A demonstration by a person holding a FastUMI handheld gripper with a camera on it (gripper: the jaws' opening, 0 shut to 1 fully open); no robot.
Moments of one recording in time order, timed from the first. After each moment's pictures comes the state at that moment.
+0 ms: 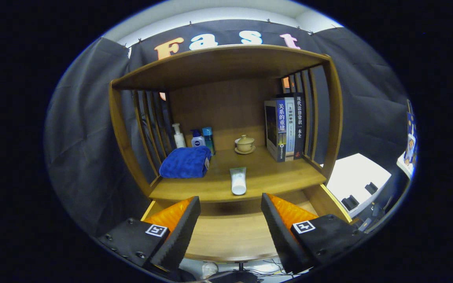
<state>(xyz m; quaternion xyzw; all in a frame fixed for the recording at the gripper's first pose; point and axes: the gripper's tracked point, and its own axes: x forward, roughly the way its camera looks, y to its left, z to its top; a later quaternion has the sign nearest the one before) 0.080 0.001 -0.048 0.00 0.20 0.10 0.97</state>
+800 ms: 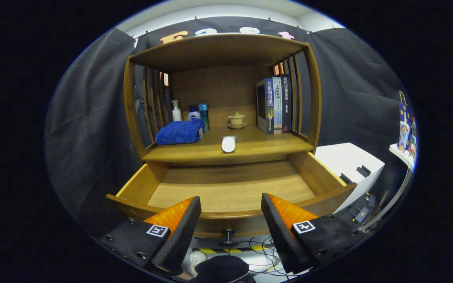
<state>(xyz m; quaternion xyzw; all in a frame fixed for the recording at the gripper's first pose) 0.008 -0.036 -0.145 -0.04 0.23 0.08 0.97</state>
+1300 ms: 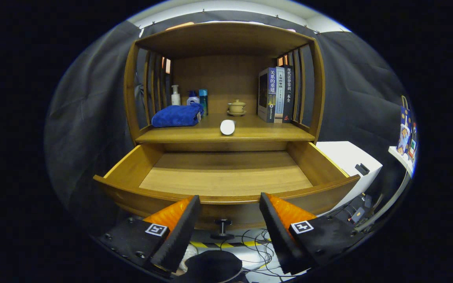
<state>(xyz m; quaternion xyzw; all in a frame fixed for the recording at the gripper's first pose) 0.006 -0.040 -0.175 -0.08 0.24 0.07 0.97</state>
